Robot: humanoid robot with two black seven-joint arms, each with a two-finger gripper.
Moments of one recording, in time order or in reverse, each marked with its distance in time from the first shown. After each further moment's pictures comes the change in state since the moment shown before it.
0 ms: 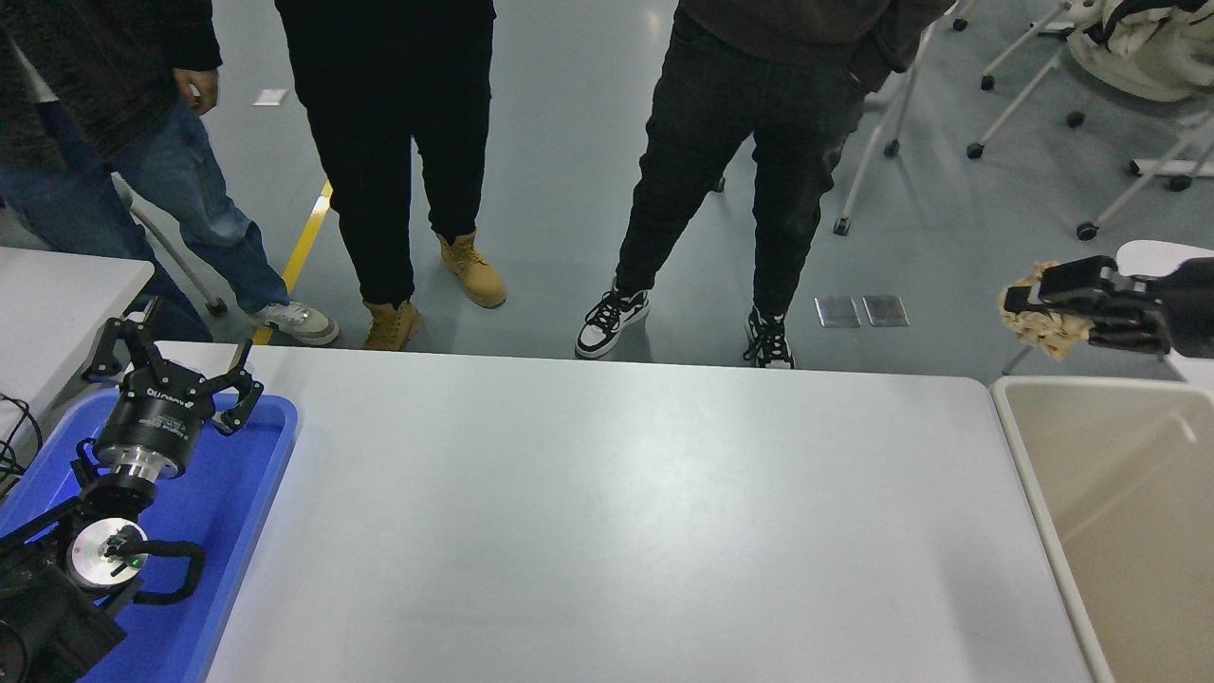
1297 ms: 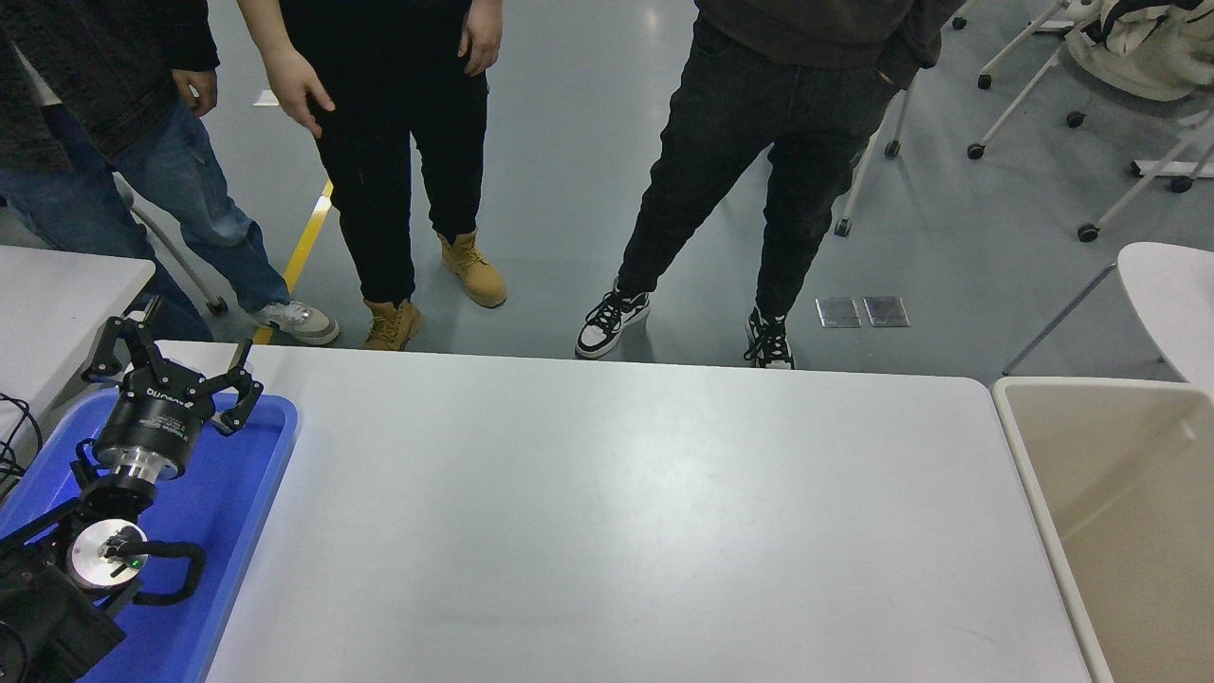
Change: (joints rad) left arm 0.000 0.000 0.000 0.000 0.000 0.000 0.000; right arm -0.428 0.282 0.320 -0.677 0.541 -0.392 -0.482
